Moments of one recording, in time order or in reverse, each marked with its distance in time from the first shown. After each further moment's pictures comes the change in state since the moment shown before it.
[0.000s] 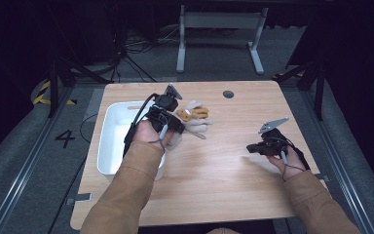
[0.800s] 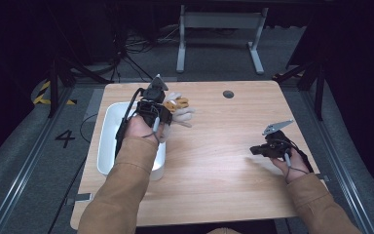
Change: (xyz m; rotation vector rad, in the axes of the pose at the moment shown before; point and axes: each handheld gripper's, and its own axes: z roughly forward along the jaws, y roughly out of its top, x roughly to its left) left arm 0.021 0.003 -0.015 -0.026 0.139 -0.217; right arm -0.002 -0.011 -0.005 0.001 -0.011 0.030
